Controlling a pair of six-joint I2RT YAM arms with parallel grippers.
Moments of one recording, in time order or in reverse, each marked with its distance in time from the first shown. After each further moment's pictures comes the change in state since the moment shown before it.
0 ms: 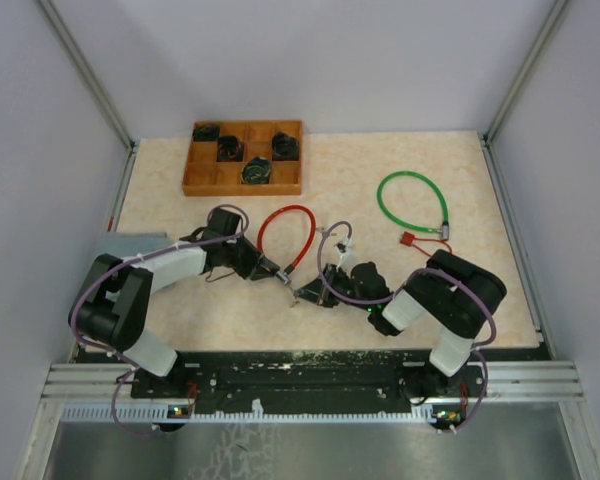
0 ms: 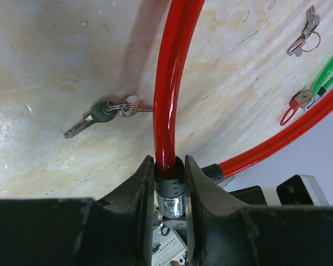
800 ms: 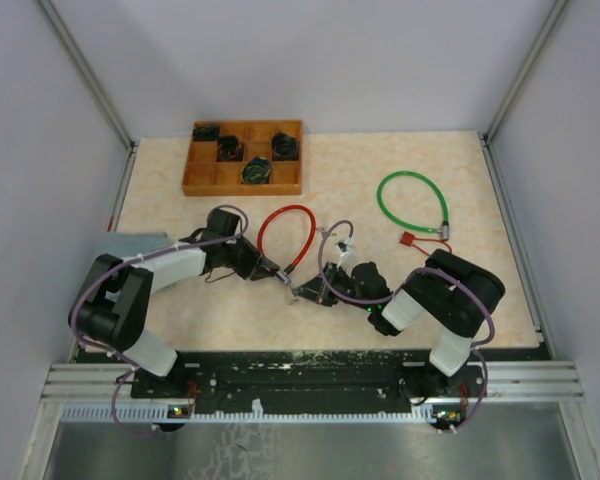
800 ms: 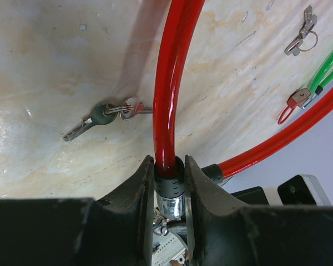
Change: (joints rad) left arm 0.004 0.000 -0.015 0.028 0.011 -0.002; right arm 0.000 -0.010 0.000 0.029 0.010 0.023
